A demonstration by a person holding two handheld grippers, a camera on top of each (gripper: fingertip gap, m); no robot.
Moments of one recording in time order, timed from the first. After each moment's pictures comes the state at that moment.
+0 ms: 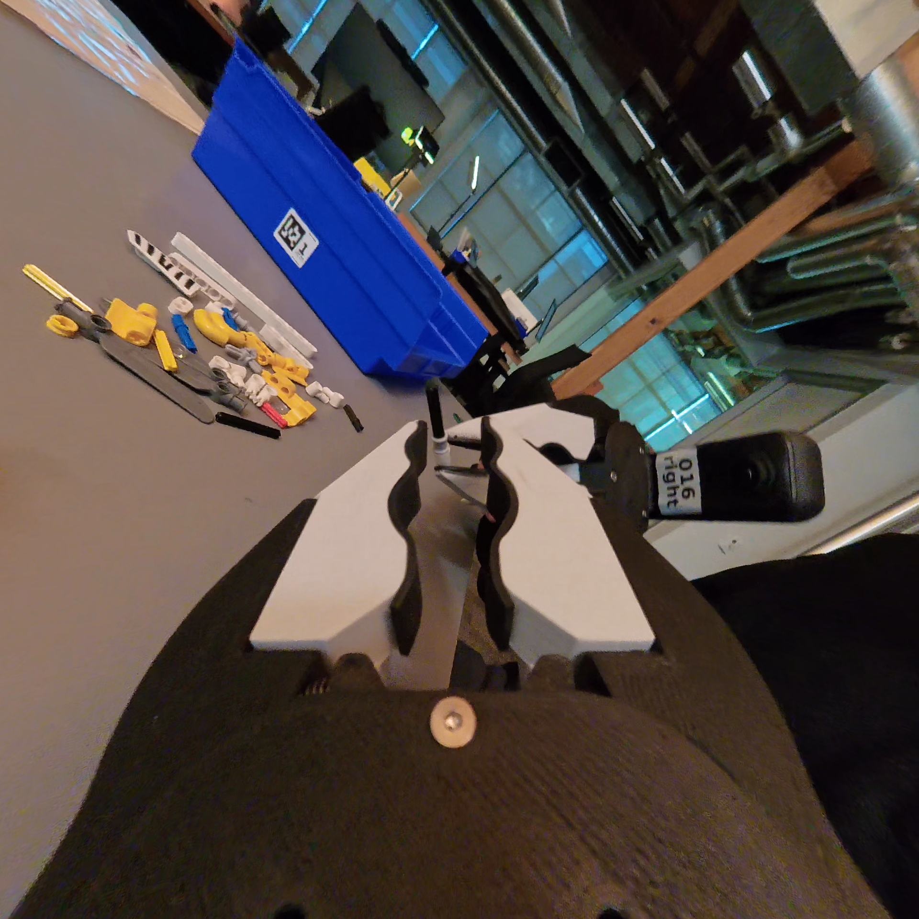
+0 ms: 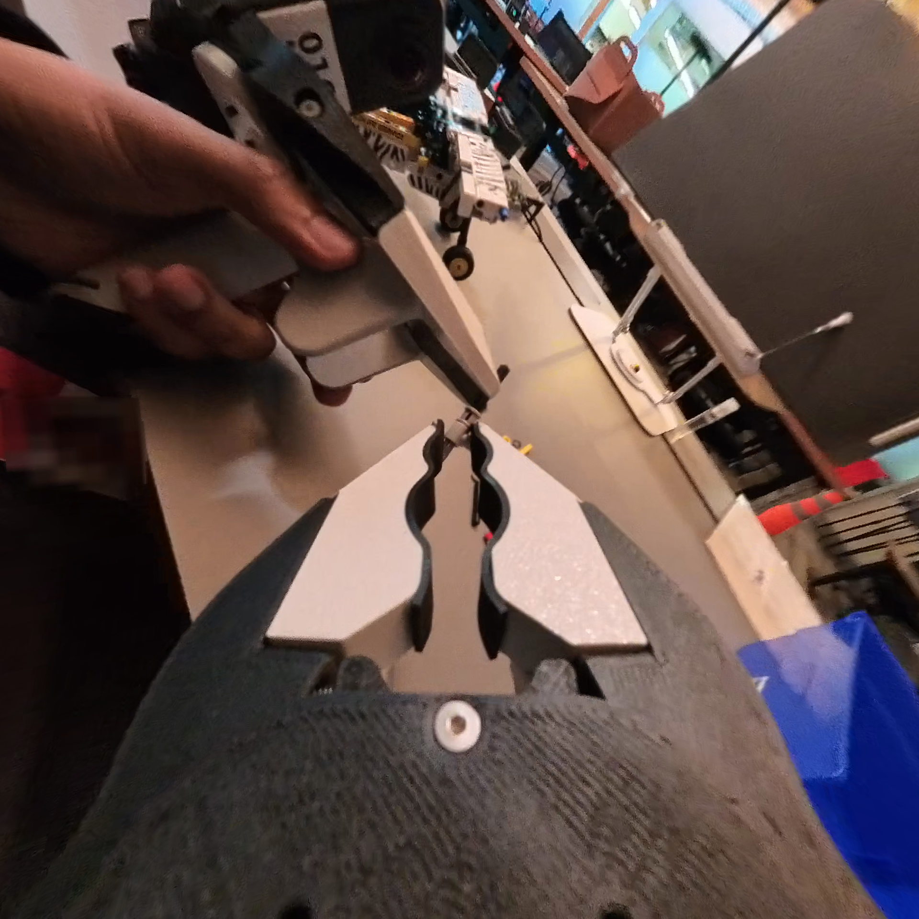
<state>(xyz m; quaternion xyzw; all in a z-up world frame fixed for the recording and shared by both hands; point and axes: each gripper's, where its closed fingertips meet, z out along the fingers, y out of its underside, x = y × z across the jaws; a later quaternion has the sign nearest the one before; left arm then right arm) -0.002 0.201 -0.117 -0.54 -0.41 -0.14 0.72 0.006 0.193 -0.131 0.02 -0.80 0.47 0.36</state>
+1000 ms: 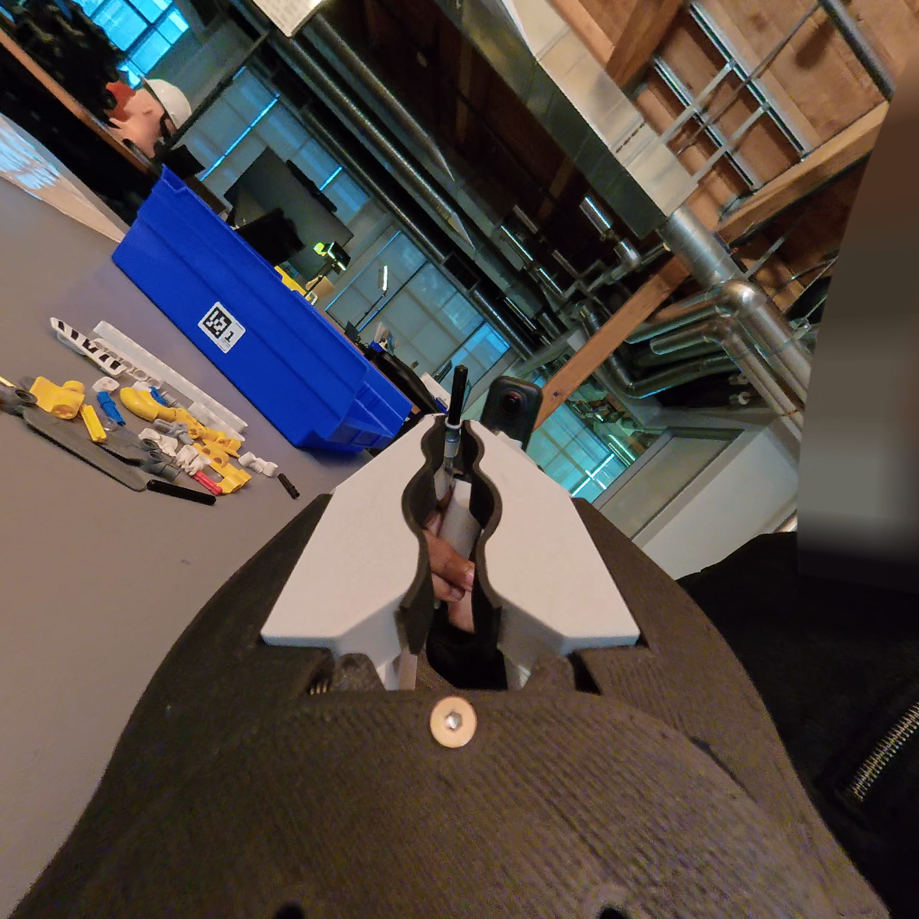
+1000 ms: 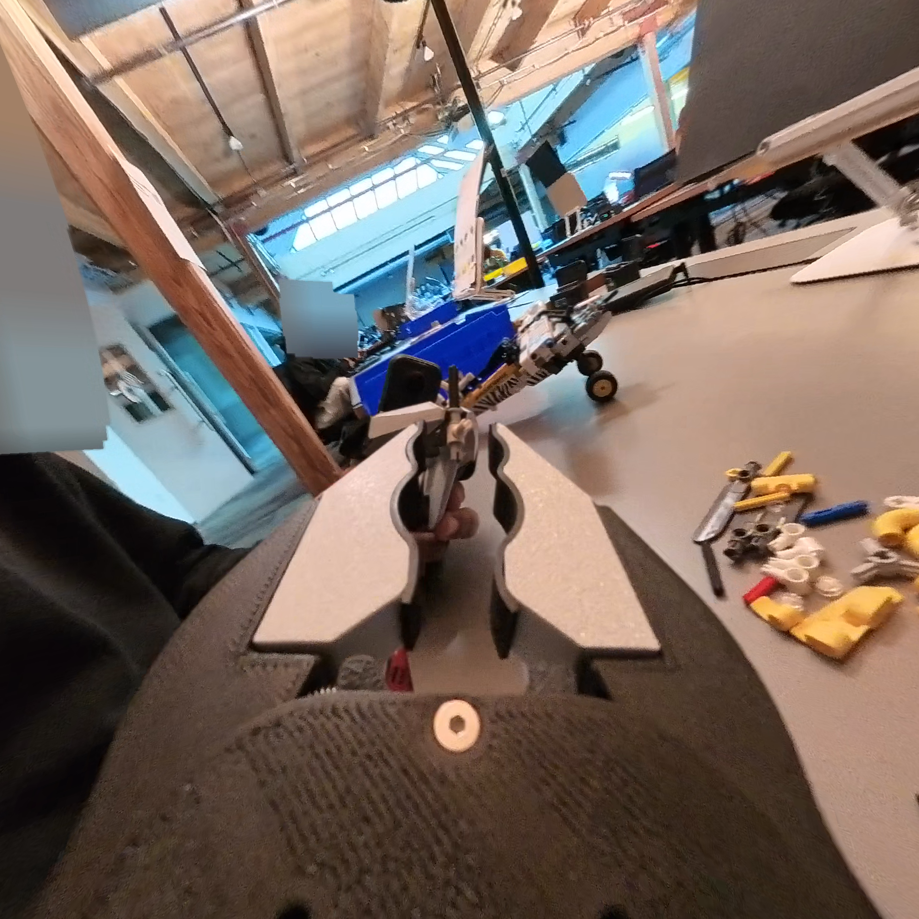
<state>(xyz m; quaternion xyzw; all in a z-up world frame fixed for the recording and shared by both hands) 0.006 0.185 -0.084 -0.45 -0.34 -0.16 0.81 0.009 0.190 -0.085 -0.22 -0.62 0.75 -0.09</state>
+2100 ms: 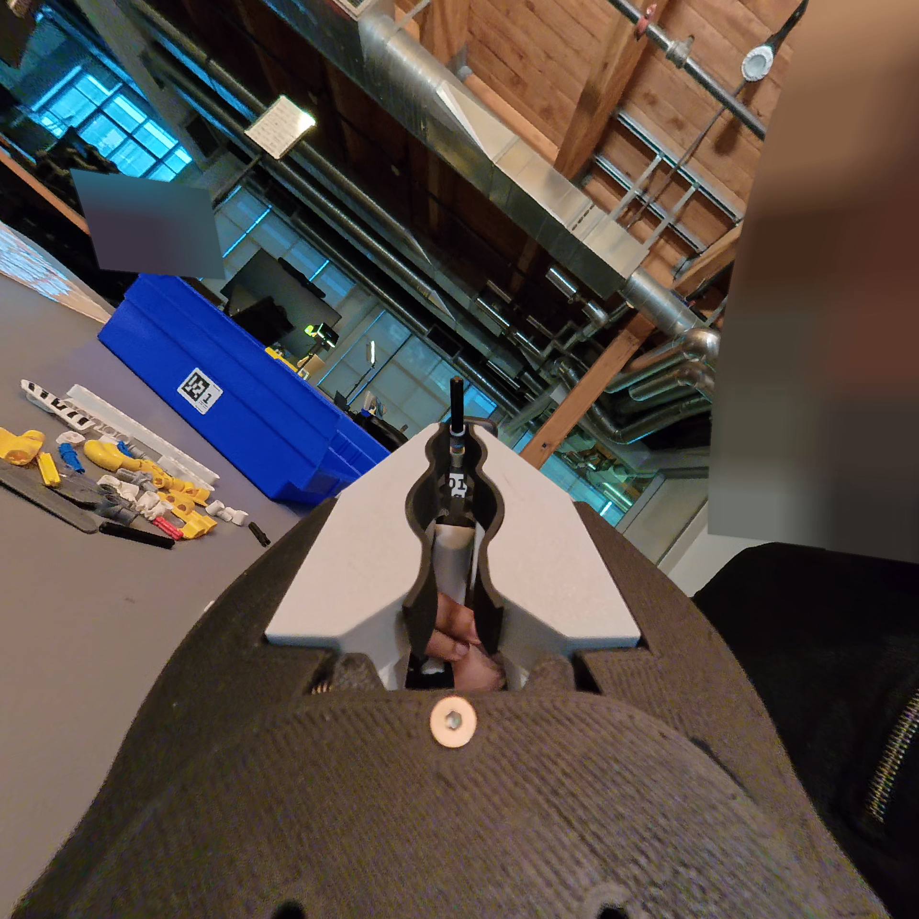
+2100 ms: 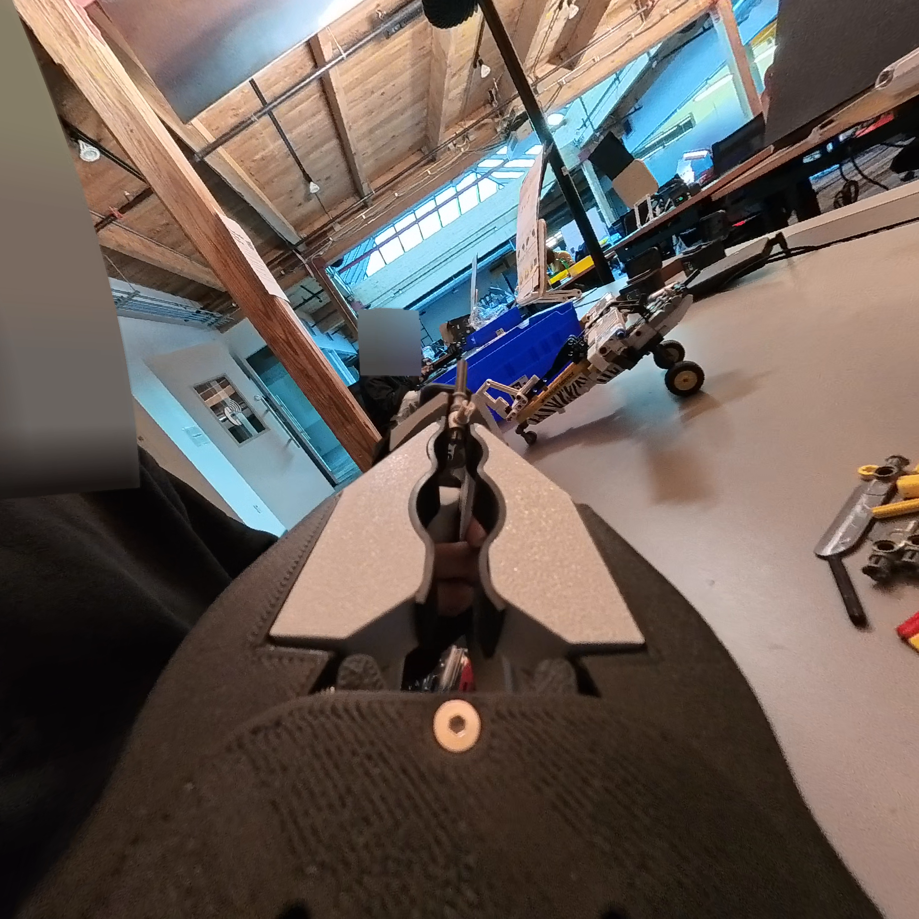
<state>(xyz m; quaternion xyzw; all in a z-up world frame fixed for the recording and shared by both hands) 0.020 0.180 -0.066 -0.39 -0.32 -0.12 0.86 0.030 0.179 -0.076 -0.21 -0.58 0.76 -0.18</state>
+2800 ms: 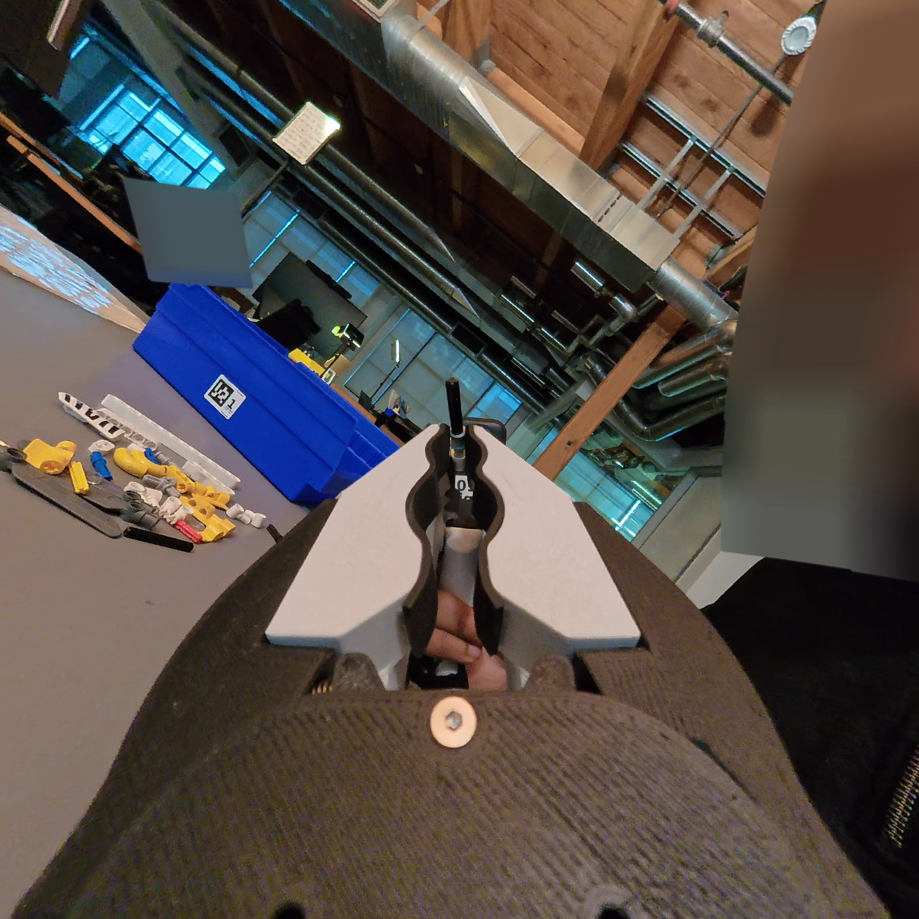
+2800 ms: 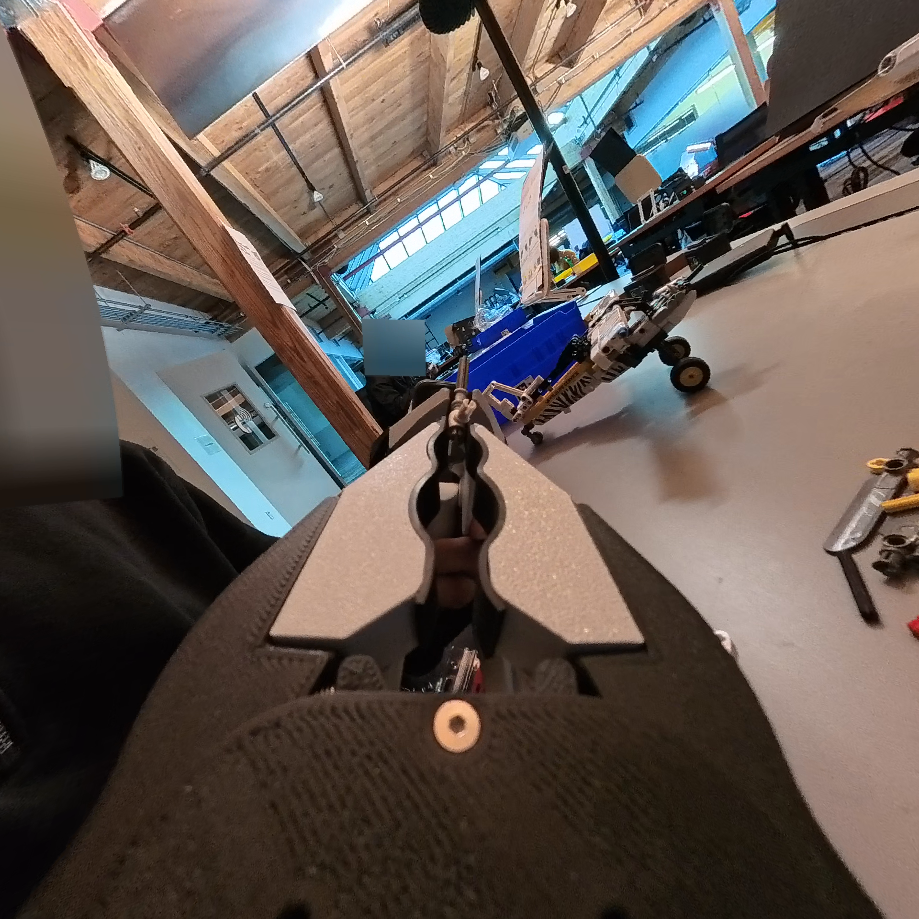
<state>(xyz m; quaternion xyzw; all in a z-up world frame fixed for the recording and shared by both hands) 0.018 0.179 -0.063 -0.40 -0.34 -0.10 0.85 0.030 0.180 -0.073 -0.22 -0.58 0.76 -0.19</state>
